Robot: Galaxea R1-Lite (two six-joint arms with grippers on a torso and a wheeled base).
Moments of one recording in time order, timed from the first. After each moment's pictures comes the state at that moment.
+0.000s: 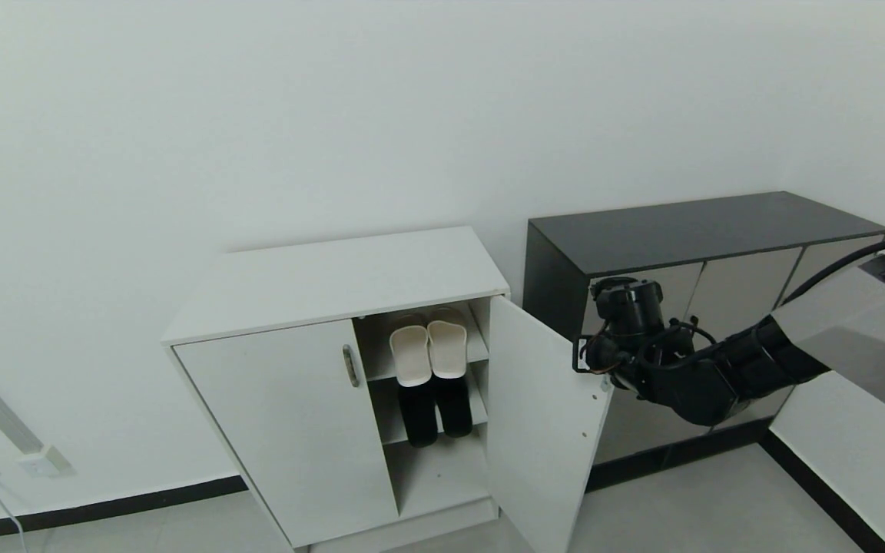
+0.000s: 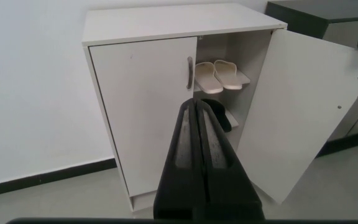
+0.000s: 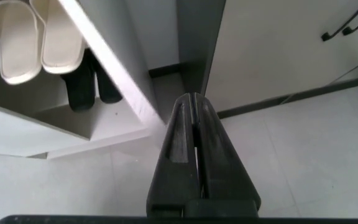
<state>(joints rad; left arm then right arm) 0.00 0.00 0.00 0.01 0.00 -0.01 0.49 2.18 -1.19 -0.51 -0.38 0.27</state>
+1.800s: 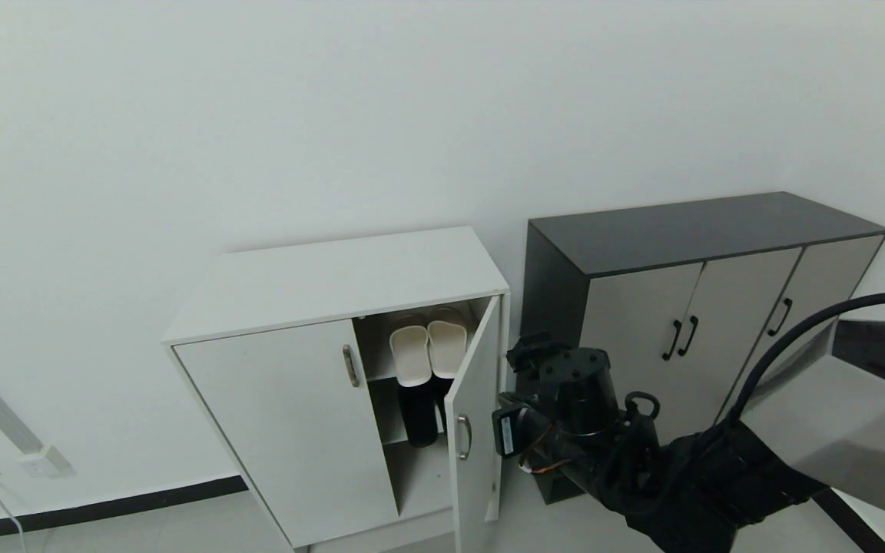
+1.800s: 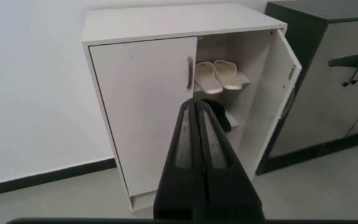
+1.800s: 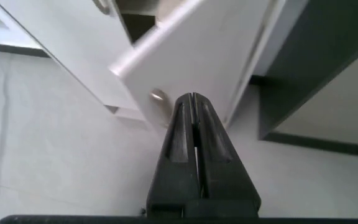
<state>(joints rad) 0.00 0.00 0.00 0.01 0.00 -0.01 0.80 2.12 -0.92 -0.85 -0.30 0.20</state>
